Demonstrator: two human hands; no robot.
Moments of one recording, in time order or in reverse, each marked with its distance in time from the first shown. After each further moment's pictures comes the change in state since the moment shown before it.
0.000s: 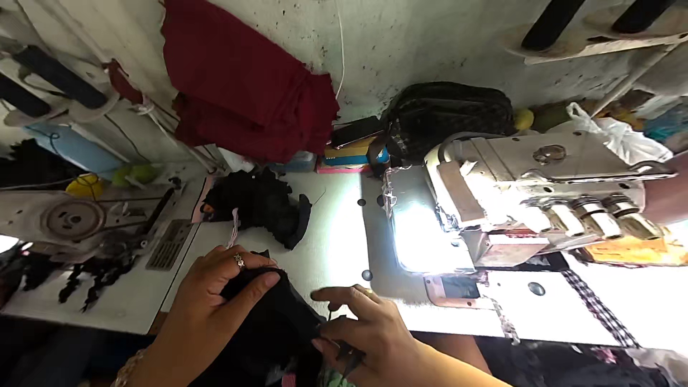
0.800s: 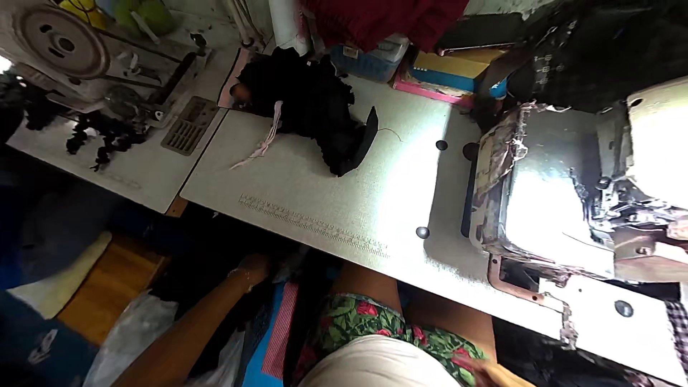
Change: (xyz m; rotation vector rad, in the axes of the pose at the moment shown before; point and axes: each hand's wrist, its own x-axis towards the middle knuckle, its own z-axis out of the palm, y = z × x) left_hand -0.228 -0.219 0.127 0.263 -1.105 -0.987; right_hand -0.196 -0.013 -0.115 -0.002 -0.823 1.112
